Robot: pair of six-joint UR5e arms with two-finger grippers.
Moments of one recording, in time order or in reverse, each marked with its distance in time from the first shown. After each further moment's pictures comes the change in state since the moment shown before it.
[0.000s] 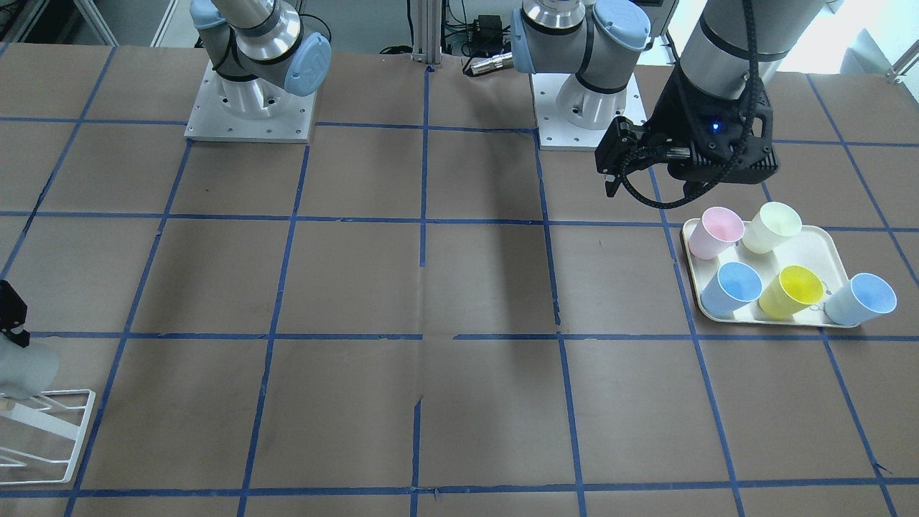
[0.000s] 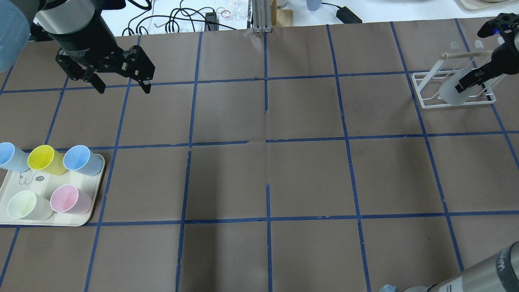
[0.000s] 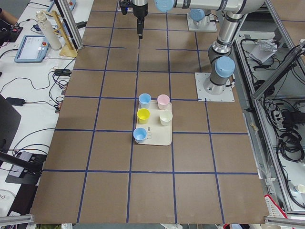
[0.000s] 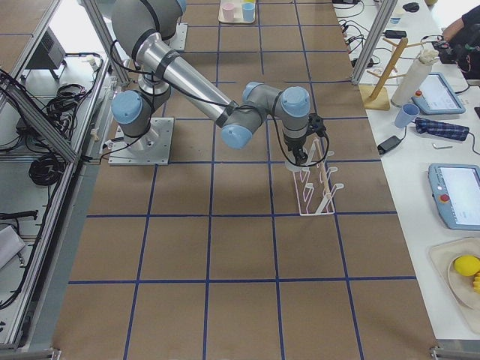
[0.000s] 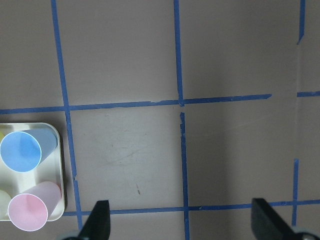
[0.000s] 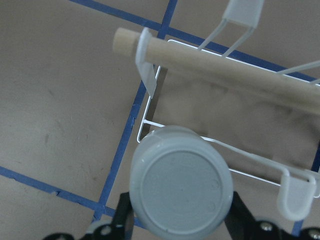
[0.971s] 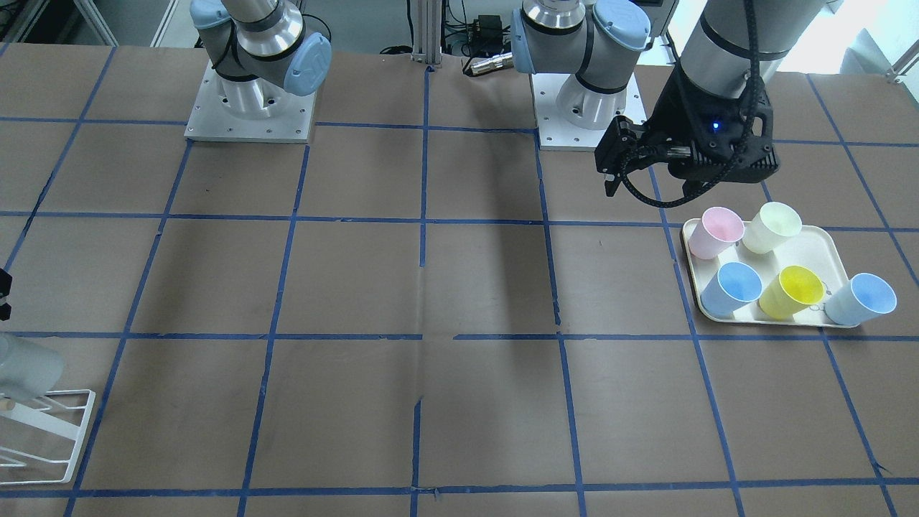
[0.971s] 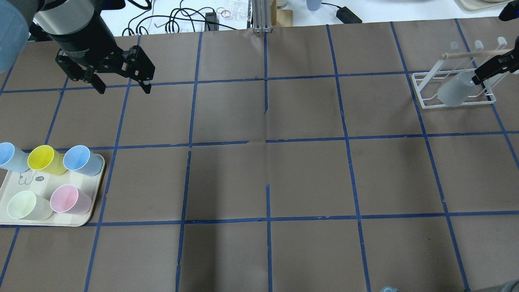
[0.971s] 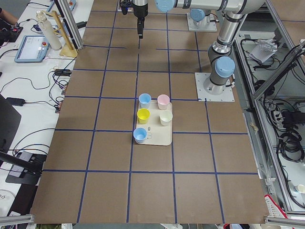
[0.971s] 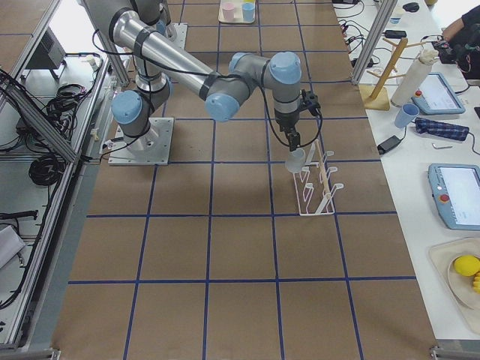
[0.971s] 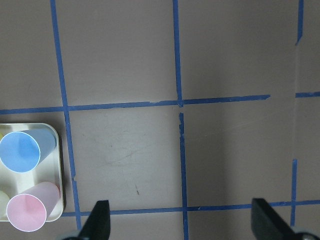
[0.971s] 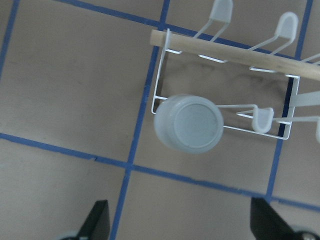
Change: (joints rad) left arm 0.001 0.003 -0.004 0.002 -0.007 0.000; right arm 0.030 -0.227 0.005 0.209 -0.072 0.156
